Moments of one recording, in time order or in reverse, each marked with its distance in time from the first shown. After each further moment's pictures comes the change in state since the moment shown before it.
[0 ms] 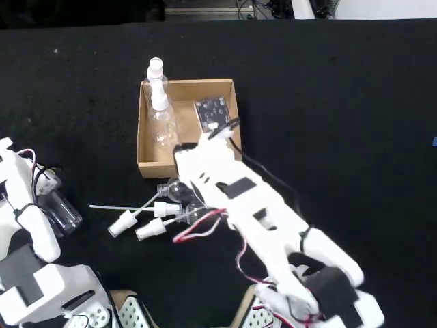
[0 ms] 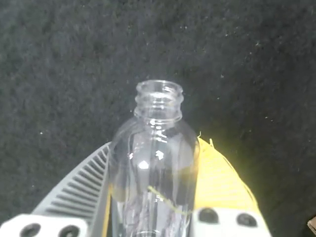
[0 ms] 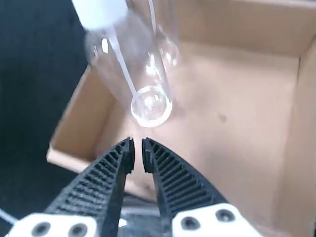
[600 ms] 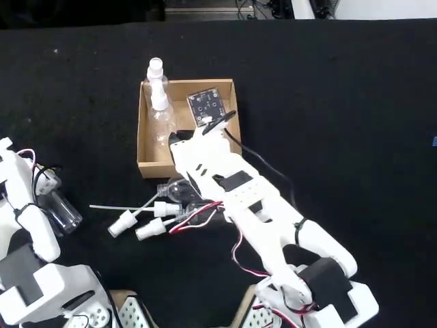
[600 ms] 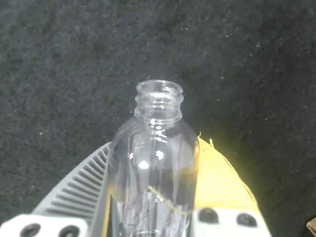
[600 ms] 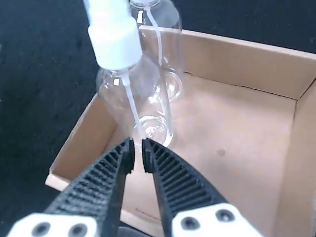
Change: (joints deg) left arm 0.0 0.0 0.0 0.0 0.4; right arm 0.4 3.2 -2.7 -4.7 4.7
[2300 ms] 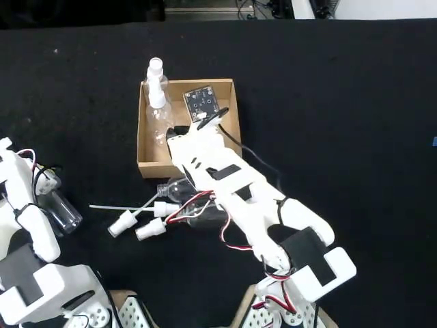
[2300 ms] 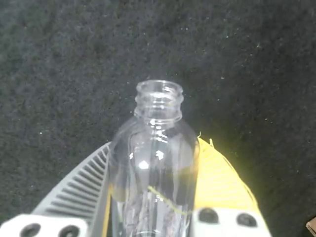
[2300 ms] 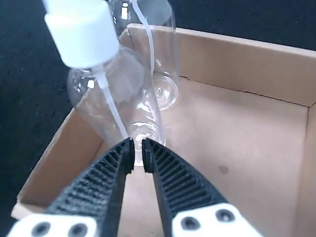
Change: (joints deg) left arm 0.0 0.0 0.0 0.0 0.2; right arm 0.8 14.9 -5.8 -9.4 0.0
